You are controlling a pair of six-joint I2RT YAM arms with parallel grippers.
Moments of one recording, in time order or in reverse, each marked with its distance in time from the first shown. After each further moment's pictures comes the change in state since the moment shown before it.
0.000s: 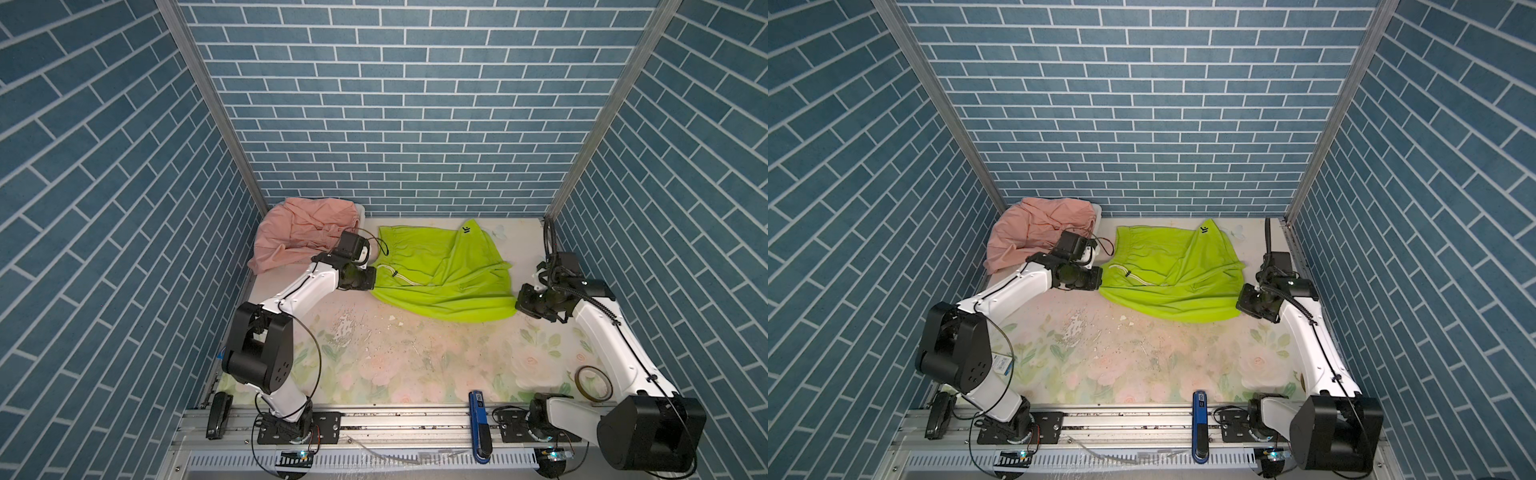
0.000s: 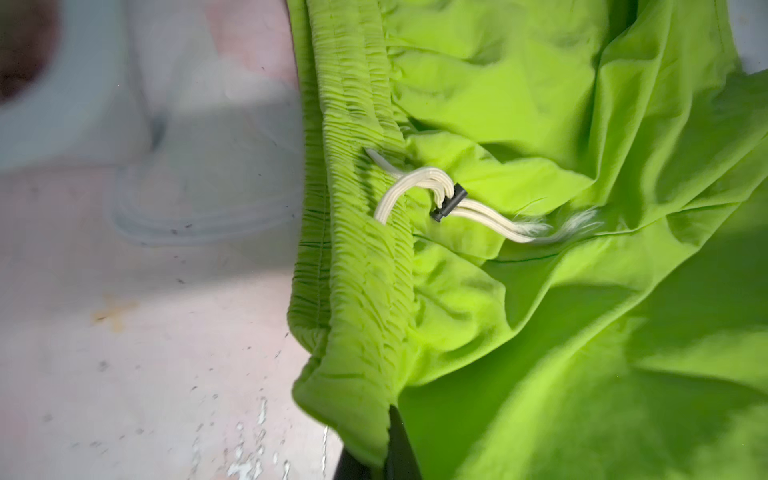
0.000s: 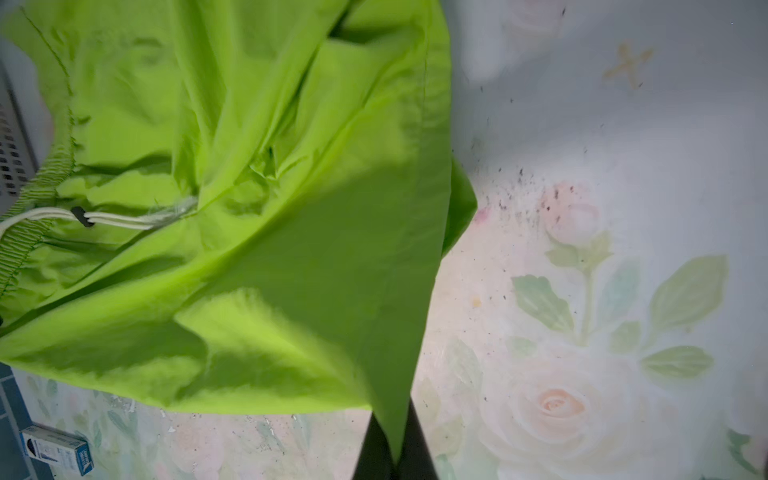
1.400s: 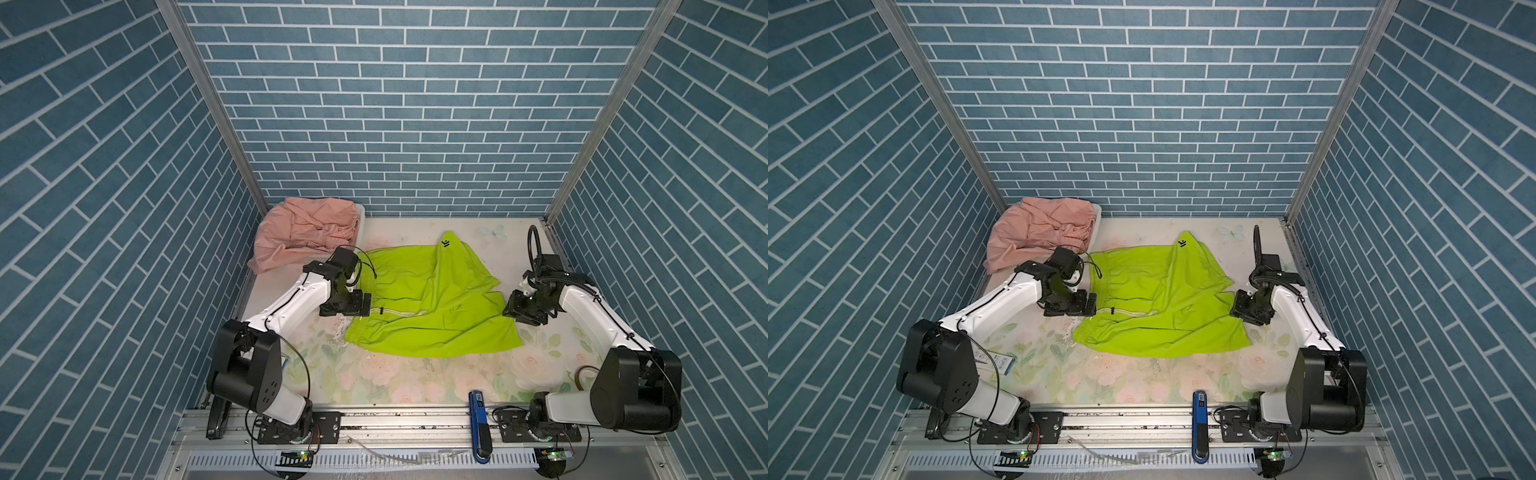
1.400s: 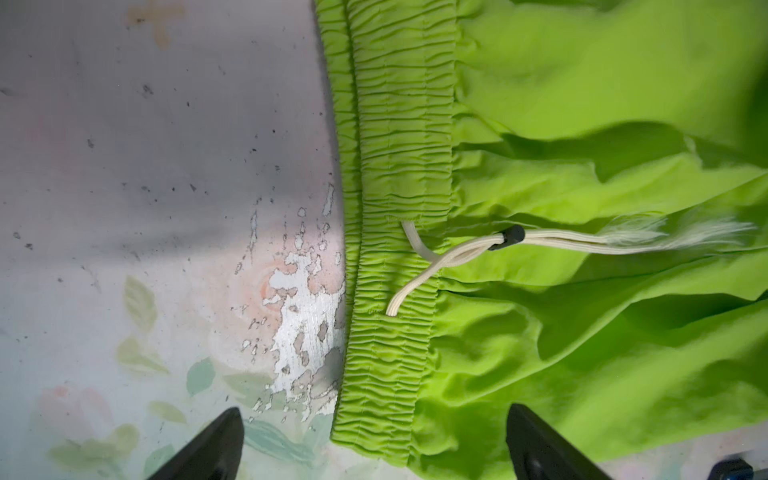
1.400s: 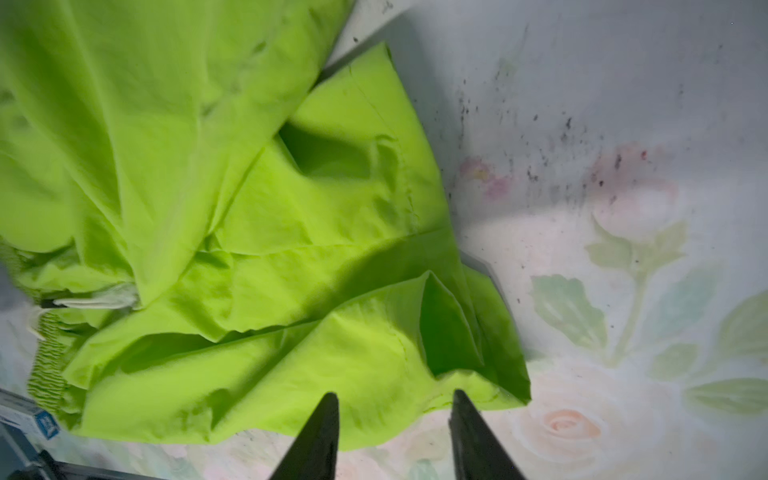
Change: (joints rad) left arm 0.012 -0.121 -0.176 -0.230 -0.057 -0.076; right arm 0.001 0.177 -0.111 0.096 -0.048 -0.053
